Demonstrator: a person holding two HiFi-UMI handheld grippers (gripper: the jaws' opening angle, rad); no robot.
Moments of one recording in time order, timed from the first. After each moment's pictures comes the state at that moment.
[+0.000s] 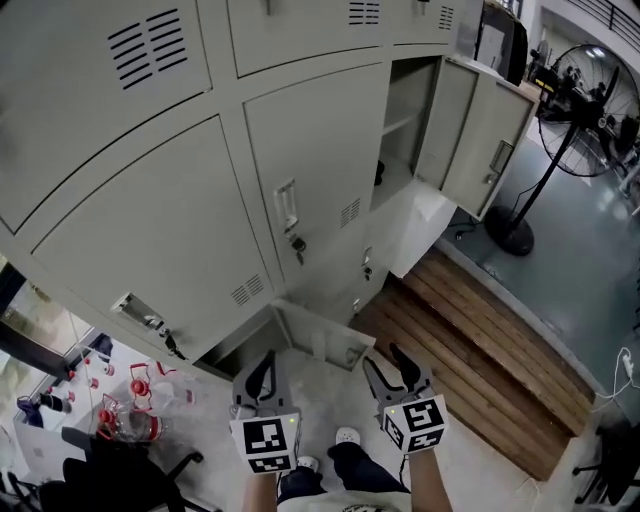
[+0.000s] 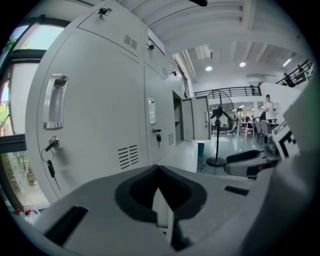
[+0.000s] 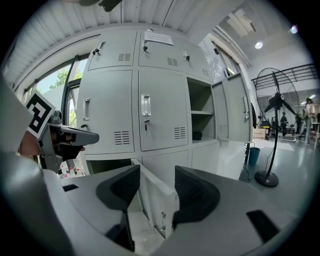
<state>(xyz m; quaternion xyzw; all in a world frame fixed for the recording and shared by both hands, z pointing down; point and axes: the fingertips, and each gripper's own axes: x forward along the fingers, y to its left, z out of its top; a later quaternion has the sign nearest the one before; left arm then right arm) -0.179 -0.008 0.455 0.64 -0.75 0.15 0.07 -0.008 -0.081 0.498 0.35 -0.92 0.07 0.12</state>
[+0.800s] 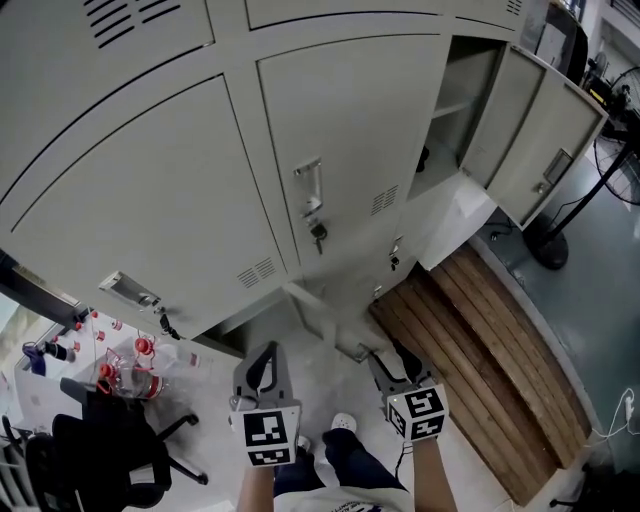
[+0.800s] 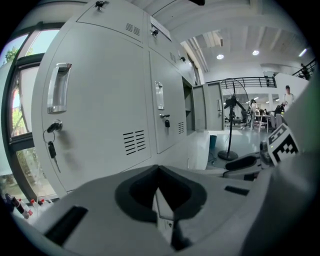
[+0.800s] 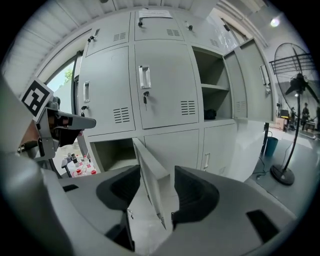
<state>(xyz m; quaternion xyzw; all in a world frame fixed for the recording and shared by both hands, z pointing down) -0.191 -0.018 0.492 0.58 -0.79 0.17 0.11 -0.027 -0.118 0.575 0.26 -0.94 0.11 0.20</state>
